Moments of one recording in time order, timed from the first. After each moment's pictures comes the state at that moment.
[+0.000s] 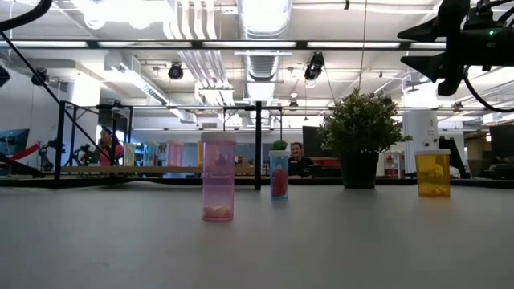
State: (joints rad) left arm -0.79 1.81 1.15 -0.74 0.18 -2.11; right arm -0.07 0.19 0.03 0.58 0.60 0.28
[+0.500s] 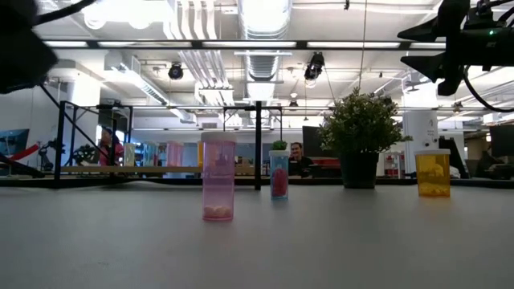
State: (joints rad) left arm -0.72 1.79 1.20 -0.73 0.16 -2.05; right arm -0.07 0.19 0.03 0.58 0.60 0.28
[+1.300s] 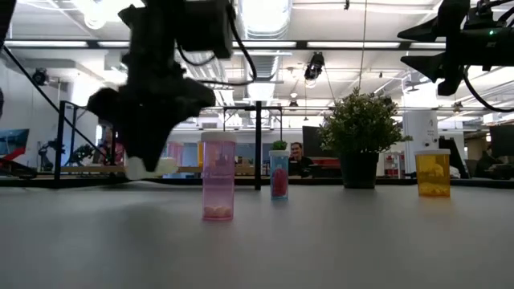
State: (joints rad) left arm -0.09 1.73 1.17 -0.93 0.04 -1.17; right arm -0.07 0.19 0.03 0.58 0.60 0.28
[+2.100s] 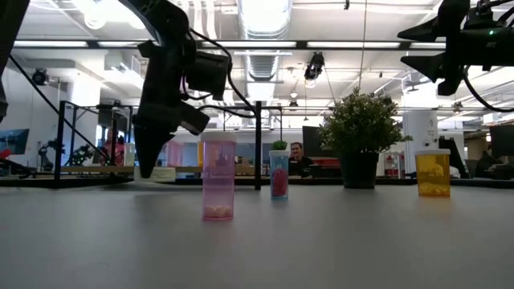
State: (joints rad) left arm 0.21 1.73 1.12 -1.01 0.02 -0.25; right arm -0.07 0.19 0.03 0.58 0.60 0.28
